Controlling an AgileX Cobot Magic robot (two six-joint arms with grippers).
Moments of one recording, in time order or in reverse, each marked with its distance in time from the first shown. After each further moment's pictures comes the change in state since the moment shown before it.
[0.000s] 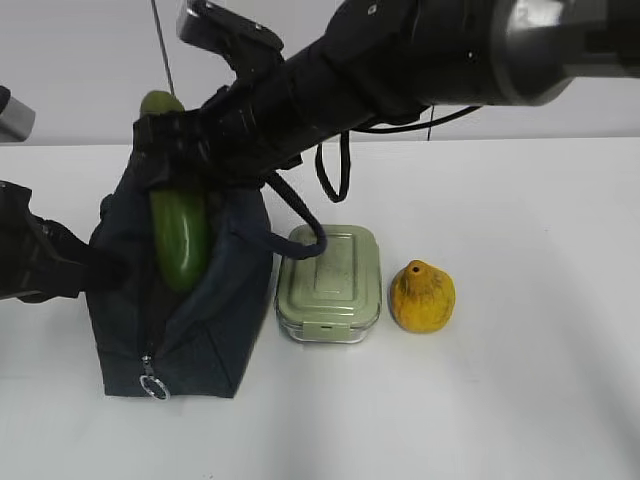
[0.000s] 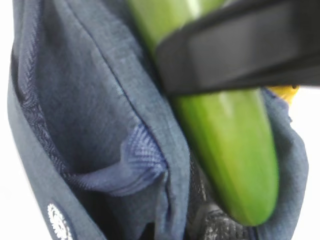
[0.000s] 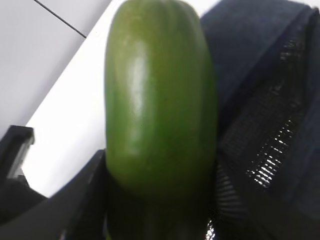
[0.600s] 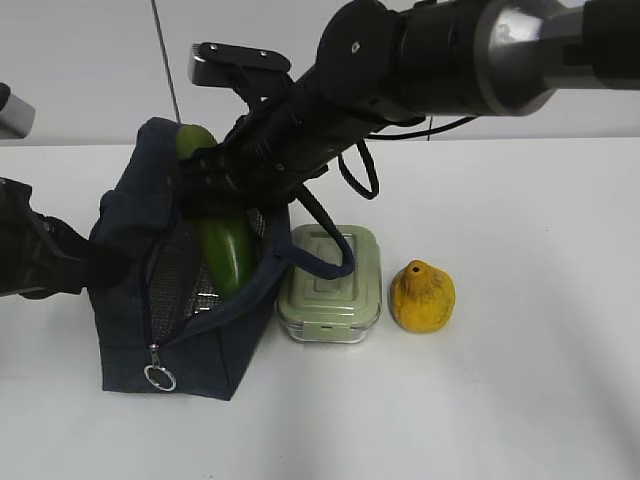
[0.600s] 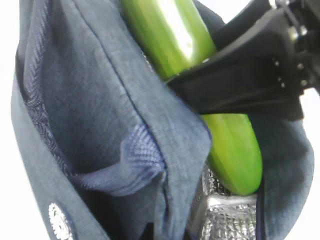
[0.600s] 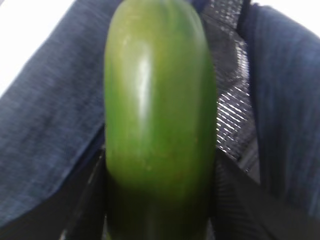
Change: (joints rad) left arm -0.002 0.000 0.000 -0.006 -0.019 0.001; right arm 0.000 0.027 -0.006 -0.369 0.008 0.216
